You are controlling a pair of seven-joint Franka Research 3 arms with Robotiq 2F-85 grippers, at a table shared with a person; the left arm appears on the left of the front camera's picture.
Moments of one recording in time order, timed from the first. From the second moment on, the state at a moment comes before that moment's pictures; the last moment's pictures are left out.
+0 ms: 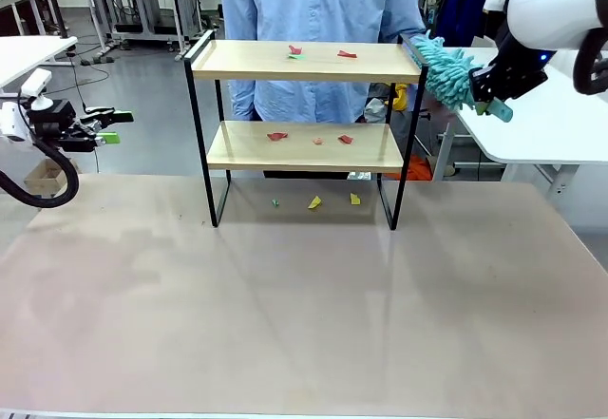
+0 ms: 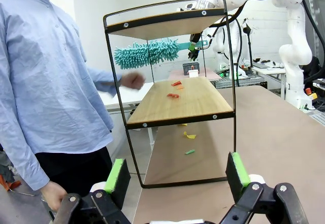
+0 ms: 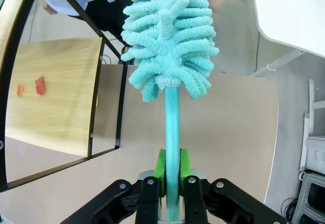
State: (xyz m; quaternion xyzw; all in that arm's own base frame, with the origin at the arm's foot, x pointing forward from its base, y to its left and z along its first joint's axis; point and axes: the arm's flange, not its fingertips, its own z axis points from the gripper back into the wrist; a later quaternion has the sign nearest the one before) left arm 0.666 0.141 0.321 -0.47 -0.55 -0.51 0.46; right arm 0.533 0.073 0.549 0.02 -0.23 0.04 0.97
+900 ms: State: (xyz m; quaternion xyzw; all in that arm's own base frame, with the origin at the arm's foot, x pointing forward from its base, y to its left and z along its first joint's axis) left arm 0.666 0.141 0.321 -0.47 -0.55 -0.51 0.46; right arm 0.504 0.046 0.559 0.00 -0.15 0.10 0.98
